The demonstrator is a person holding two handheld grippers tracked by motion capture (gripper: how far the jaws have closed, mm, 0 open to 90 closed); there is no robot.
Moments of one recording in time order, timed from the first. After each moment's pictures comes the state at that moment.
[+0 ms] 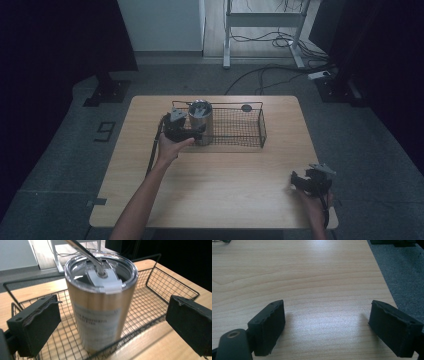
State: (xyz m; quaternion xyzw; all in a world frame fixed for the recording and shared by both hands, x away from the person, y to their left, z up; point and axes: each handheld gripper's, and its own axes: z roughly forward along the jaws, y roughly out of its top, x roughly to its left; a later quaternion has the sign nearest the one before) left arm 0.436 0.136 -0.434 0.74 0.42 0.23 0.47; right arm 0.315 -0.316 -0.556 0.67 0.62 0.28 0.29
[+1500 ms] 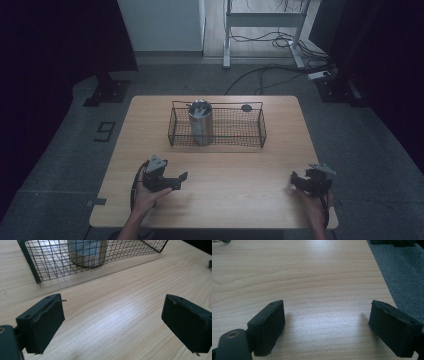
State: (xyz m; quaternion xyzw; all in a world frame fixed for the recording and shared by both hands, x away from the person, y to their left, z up) left arm 0.314 0.197 -0.502 0.77 0.43 0.16 0.44; right arm 0.315 -0.316 -0.556 0.67 0.62 0.28 0.29
